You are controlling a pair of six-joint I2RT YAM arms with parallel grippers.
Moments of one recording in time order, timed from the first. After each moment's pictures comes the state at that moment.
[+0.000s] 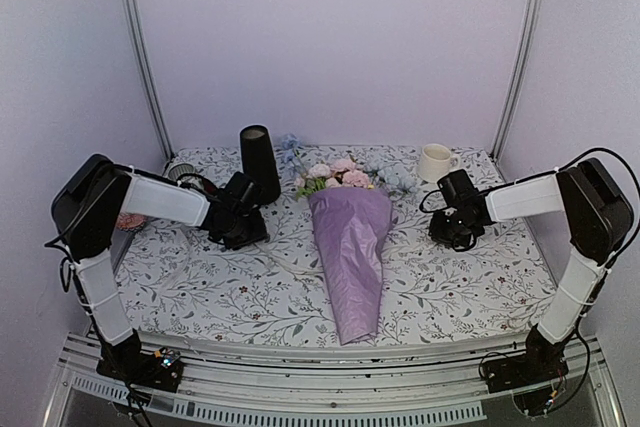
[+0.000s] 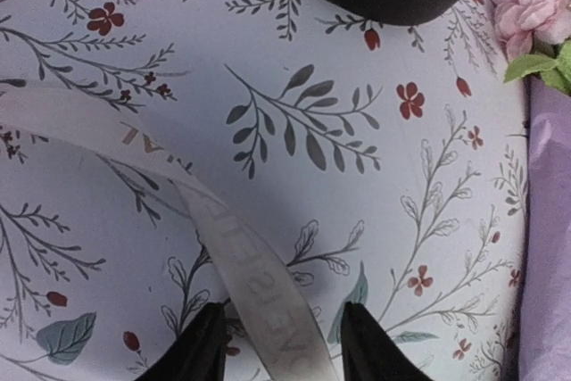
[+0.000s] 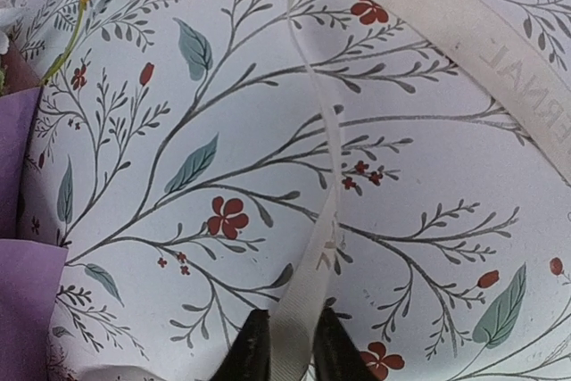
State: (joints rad) left arm -0.59 1.87 1.02 -0.18 -0.22 -0.87; right arm 0.40 1.77 0.93 -0.22 0.15 0.69
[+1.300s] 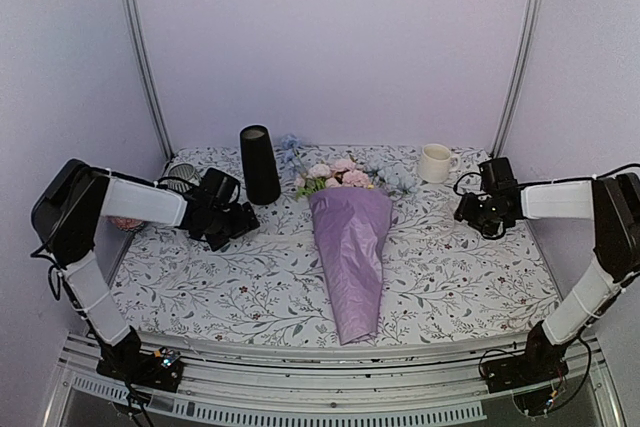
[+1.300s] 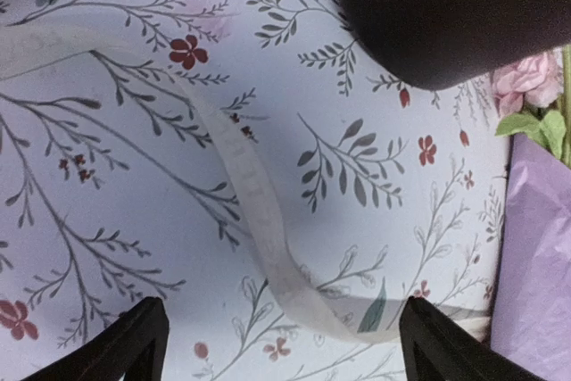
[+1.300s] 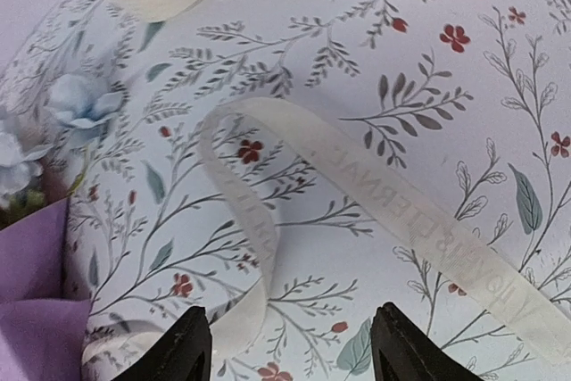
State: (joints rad) left arm -0.48 1.77 0.93 -0.09 -0.13 -0.89; right arm 0.19 1.62 0.87 -0.17 0.09 0.62
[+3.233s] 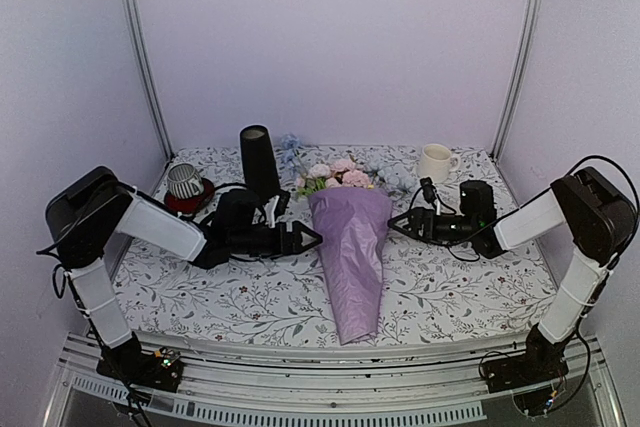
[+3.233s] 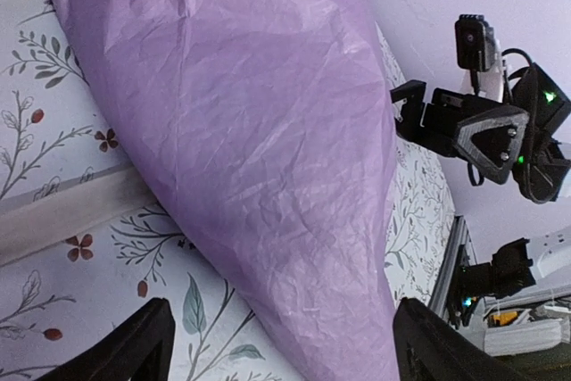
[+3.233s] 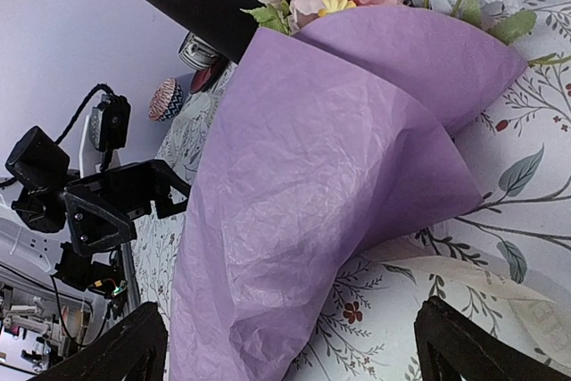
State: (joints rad) left arm -0.71 1.81 0.77 0.54 0.39 -0.71; right arm 0.36 1.75 0.65 0.64 -0.71 0.54
